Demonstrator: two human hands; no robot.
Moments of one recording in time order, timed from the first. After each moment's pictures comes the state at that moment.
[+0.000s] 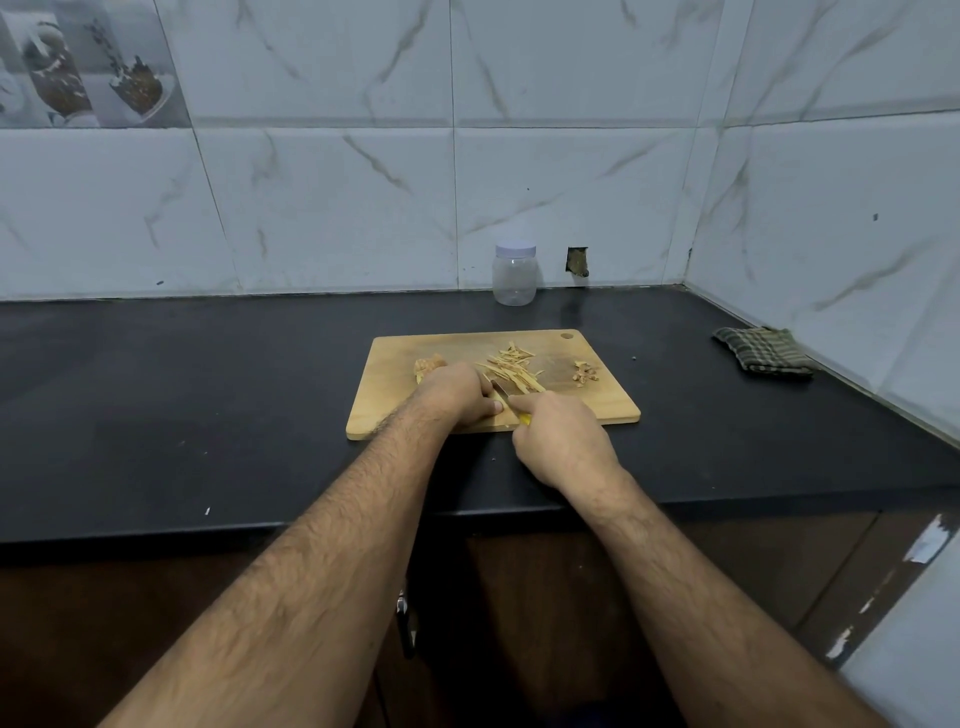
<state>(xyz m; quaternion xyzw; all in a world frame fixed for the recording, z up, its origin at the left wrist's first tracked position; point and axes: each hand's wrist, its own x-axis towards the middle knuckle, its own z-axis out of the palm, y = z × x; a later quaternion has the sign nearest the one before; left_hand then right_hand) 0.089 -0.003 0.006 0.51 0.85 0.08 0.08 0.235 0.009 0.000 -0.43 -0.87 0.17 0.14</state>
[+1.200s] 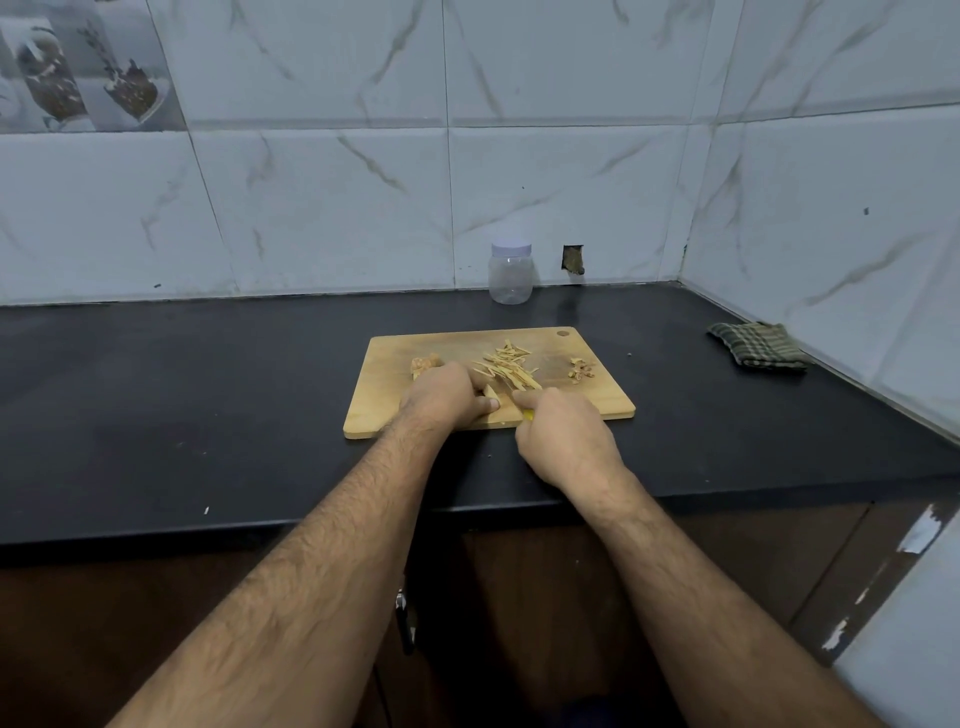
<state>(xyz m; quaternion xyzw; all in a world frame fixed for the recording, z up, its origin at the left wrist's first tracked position) 0.082 -0.004 -0.008 0.46 0.87 0.16 0.08 0.247 0.001 0.006 -0.44 -0.87 0.18 0.16</state>
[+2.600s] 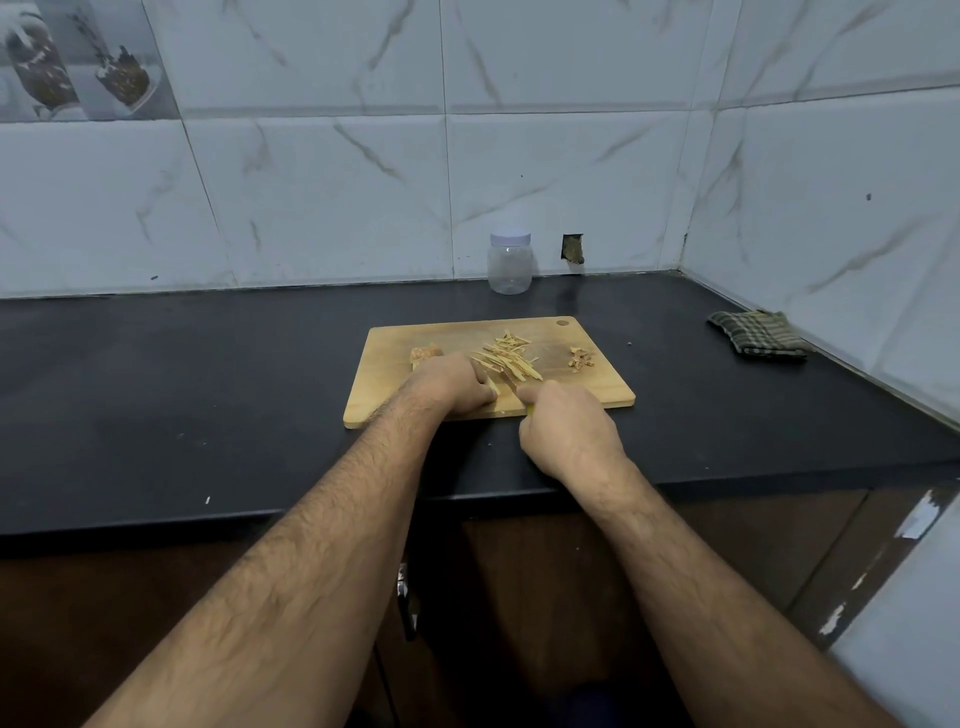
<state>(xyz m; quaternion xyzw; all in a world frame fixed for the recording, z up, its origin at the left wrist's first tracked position) 0.091 -0.009 0.004 0.51 0.85 0.10 0.07 0.251 -0.003 0.008 -0.44 -0.87 0.16 0.13</state>
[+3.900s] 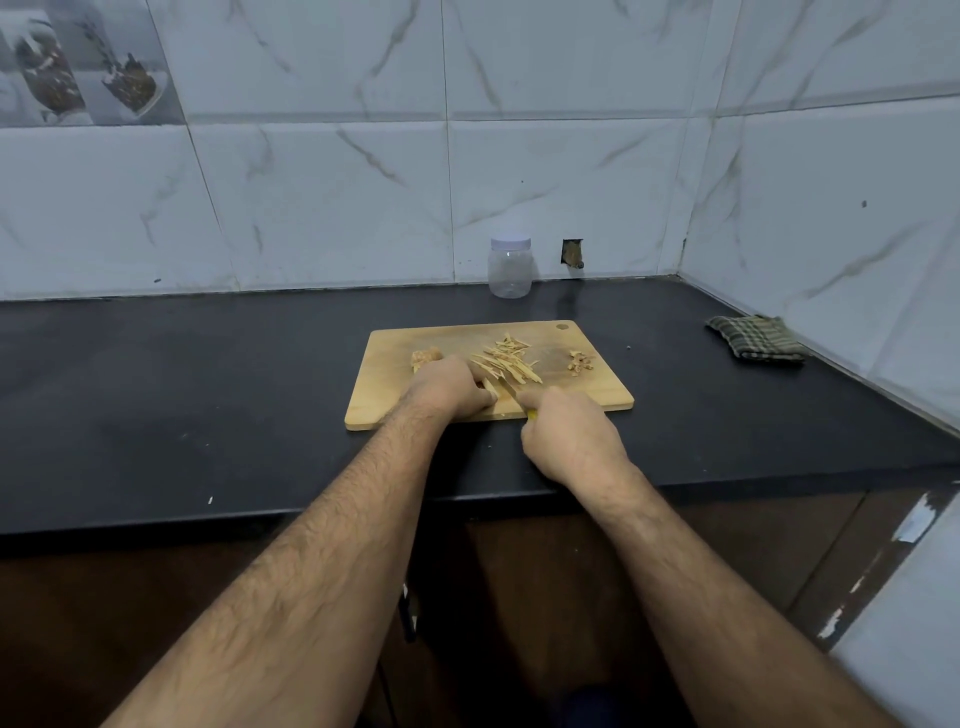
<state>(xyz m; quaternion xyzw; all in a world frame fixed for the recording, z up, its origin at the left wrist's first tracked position) 0.089 -0.008 -0.004 0.46 0.87 0.16 0.07 0.253 0.001 0.003 -0.43 -0.88 0.16 0.13</state>
